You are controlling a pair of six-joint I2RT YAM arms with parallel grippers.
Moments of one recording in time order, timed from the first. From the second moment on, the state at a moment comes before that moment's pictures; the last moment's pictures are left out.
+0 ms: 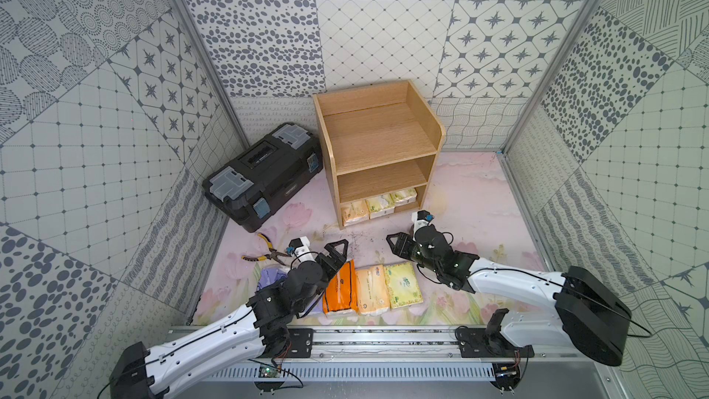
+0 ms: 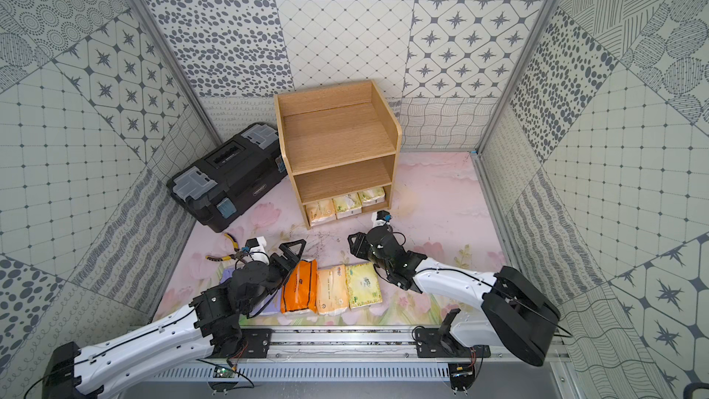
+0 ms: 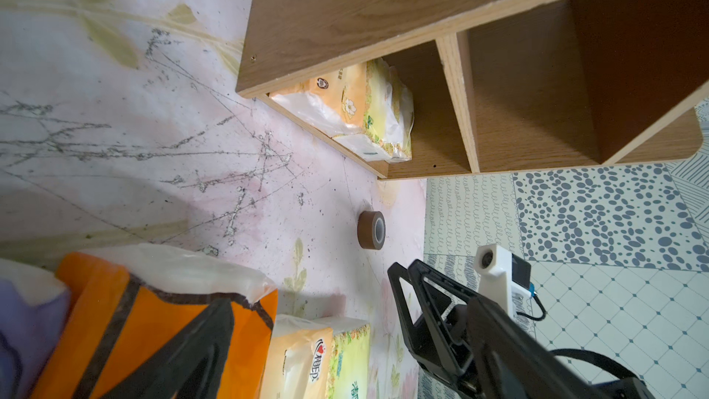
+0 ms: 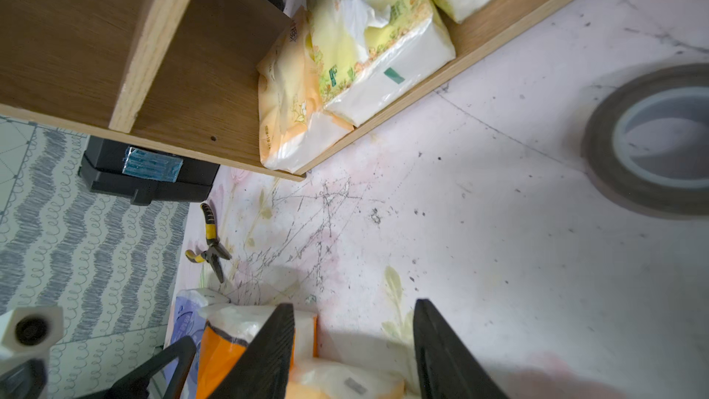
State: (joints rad) left arm -0.90 0.59 0.29 -0.11 -0.43 -1.40; right arm 0.88 1.37 0.59 0.23 0.15 1.01
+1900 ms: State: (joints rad) left arm -0.73 0.58 0.34 -0.22 -0.45 -1.36; right arm 0.91 2.00 1.04 0.44 0.36 1.49
